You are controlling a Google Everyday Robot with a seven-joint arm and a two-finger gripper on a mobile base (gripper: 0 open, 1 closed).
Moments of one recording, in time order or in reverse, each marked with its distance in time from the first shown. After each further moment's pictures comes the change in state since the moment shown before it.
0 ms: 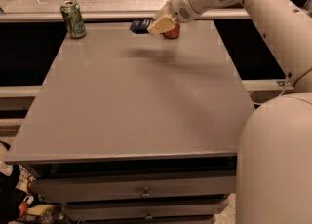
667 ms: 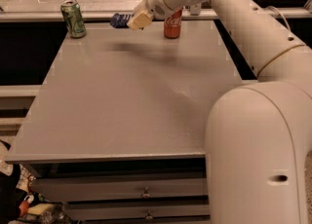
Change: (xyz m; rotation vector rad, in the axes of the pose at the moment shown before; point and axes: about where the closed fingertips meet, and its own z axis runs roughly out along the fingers) arm -0.042 -0.013 0.057 0.031 -0.035 -0.068
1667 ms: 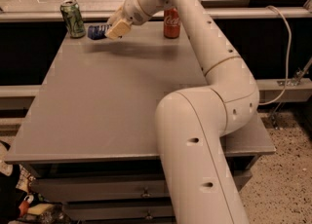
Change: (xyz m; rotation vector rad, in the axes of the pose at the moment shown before) arm -0.030 0.032 0.083 -0.243 -0.091 -0.118
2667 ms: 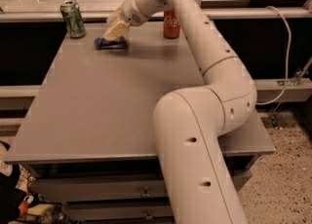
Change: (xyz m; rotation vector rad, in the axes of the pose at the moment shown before) arm 0.000 0.002 0.011 -0.010 0.003 0.004
